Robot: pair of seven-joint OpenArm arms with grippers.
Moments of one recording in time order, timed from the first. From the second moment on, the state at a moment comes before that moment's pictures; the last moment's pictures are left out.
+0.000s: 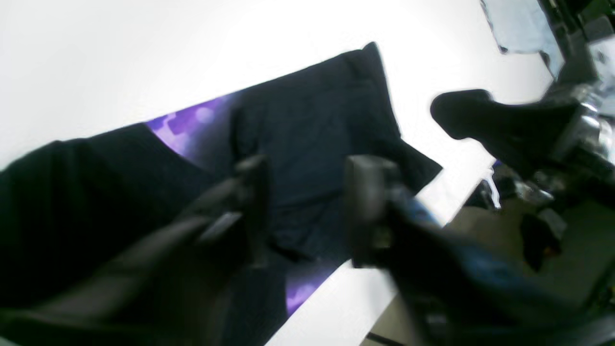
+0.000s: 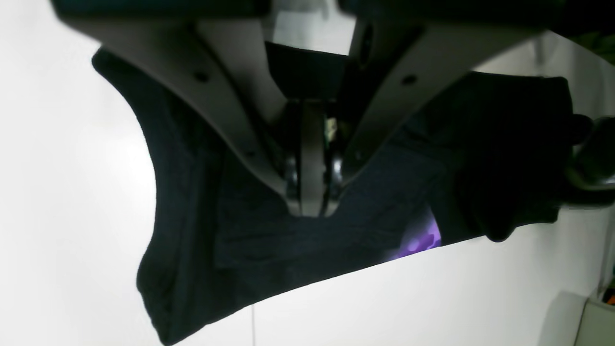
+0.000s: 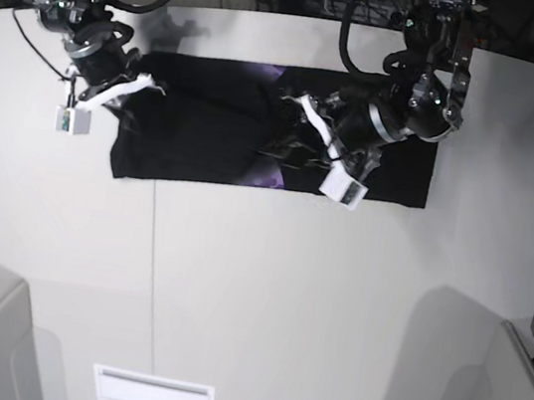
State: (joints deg) left arm 14.5 -6.8 4.2 112.2 -41.8 -10.9 57.4; right arm -23.3 2.2 18.5 112.6 35.0 15.0 -50.7
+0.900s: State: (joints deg) left arm 13.0 -13.4 17.8 110.9 -47.2 2.7 57.5; right arm -22.2 2.2 18.6 112.6 35.1 15.0 -51.8
